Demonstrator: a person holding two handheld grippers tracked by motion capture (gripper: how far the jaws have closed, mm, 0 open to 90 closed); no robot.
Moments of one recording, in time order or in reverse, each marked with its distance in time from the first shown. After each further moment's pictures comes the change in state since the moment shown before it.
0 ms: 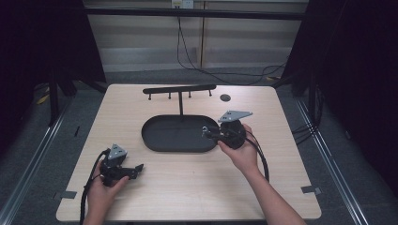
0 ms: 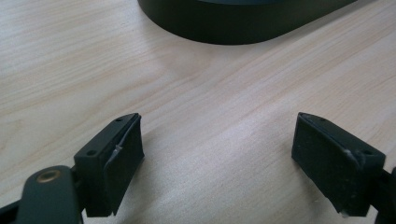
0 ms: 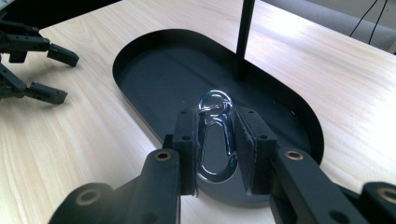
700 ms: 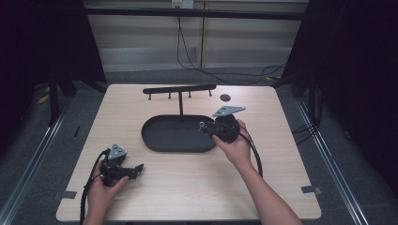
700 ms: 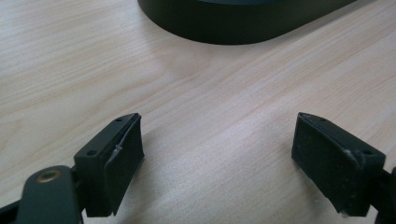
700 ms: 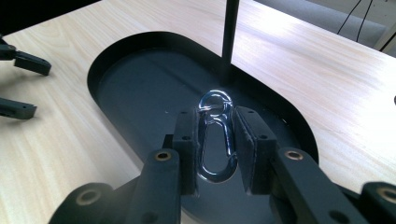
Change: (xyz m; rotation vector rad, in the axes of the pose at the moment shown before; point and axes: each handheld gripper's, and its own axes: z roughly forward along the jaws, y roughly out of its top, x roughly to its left) left arm 0.000 0.000 0.000 -0.003 0.003 0.000; right arm -0.008 0.008 0.024 0.014 -0.044 0.020
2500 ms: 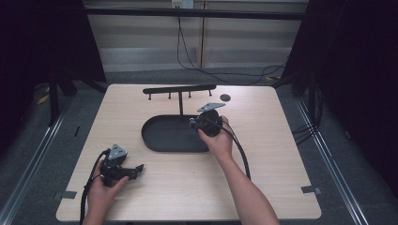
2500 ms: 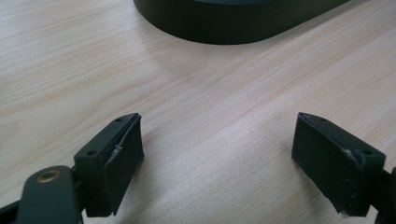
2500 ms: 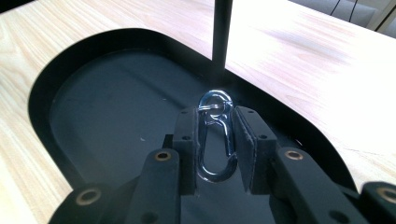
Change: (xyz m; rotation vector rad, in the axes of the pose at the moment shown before) left arm 0.000 0.000 0.000 0.001 -0.007 0.012; right arm 0.000 0.009 0.066 0.042 -0.062 0.045
